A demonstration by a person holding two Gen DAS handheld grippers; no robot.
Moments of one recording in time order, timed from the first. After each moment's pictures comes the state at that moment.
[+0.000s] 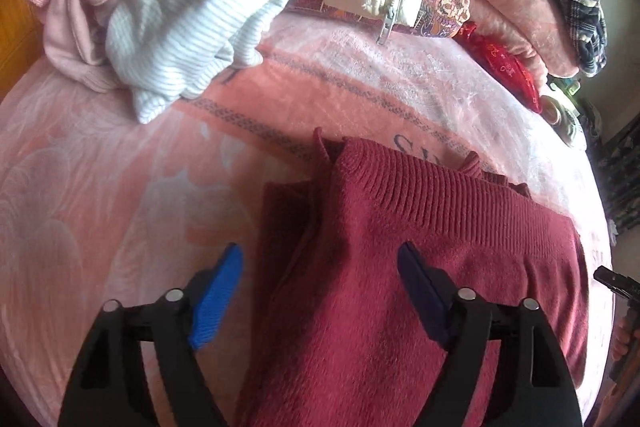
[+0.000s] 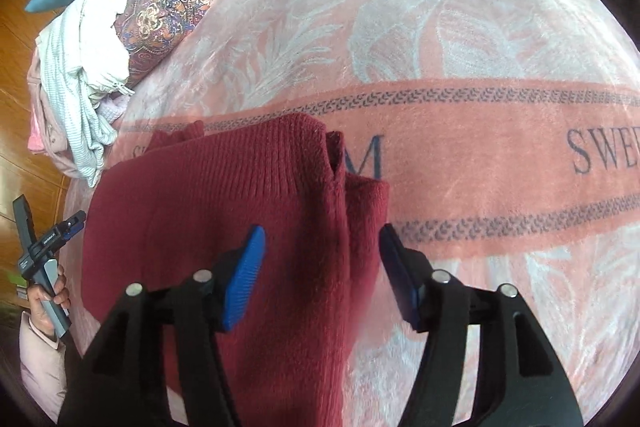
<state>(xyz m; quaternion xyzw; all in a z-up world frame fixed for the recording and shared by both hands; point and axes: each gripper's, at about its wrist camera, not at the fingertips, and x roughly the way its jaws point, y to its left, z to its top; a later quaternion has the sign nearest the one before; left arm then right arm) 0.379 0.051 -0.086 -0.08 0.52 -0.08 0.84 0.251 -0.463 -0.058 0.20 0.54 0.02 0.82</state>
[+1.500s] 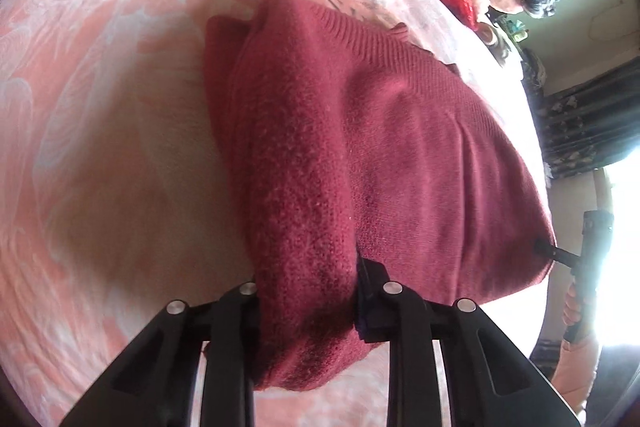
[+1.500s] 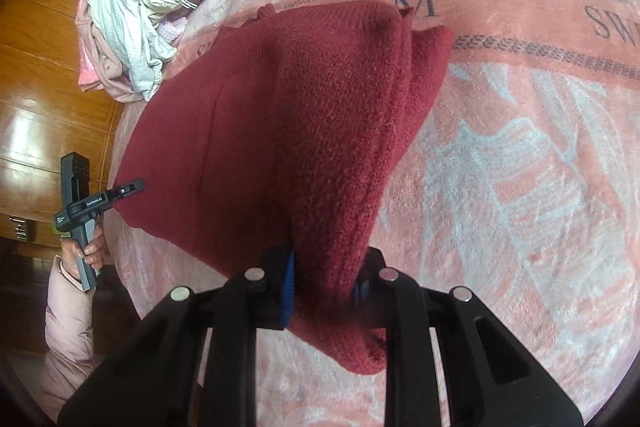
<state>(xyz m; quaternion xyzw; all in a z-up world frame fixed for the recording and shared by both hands) 0.282 0.049 -0.100 -0.14 0.63 -0.21 0.73 0.152 -0.424 -0.060 0.24 0.60 0.12 0.75</state>
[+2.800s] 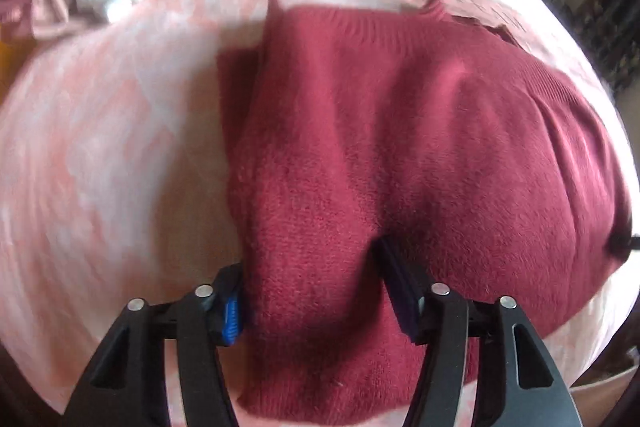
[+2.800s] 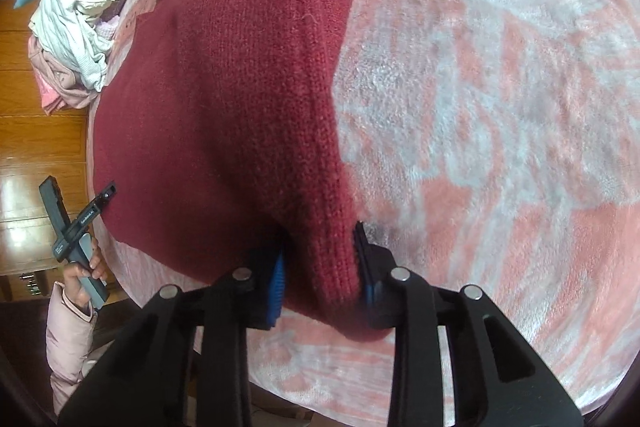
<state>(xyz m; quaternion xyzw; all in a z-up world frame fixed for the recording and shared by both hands) 0.182 -0.011 -0.119 0.04 0.59 -0.15 0.79 -0.013 -0.456 -0.126 0.31 0.65 0.03 0.69</state>
